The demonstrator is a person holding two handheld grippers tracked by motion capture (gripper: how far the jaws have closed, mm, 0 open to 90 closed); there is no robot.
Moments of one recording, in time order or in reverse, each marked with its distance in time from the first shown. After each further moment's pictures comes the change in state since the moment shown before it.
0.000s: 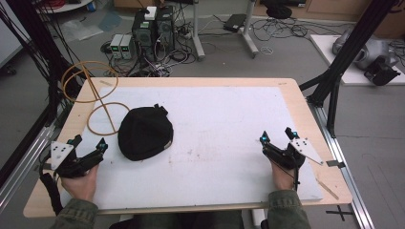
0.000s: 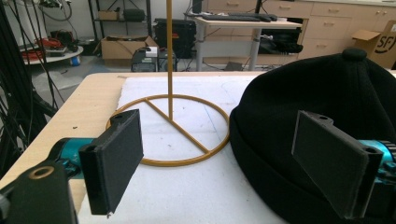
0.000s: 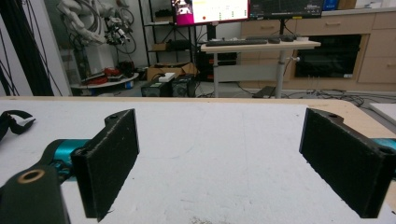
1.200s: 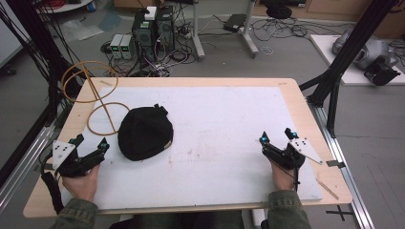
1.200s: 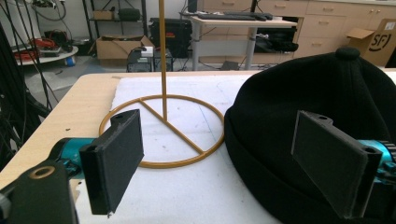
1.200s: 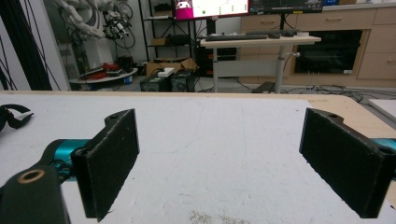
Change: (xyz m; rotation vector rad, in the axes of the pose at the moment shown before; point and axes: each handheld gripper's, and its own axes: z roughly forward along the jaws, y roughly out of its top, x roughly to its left) left arm -0.001 0.000 0.002 0.006 -0.015 0.005; right arm -0.001 -0.001 0.001 0.021 0.001 -0.006
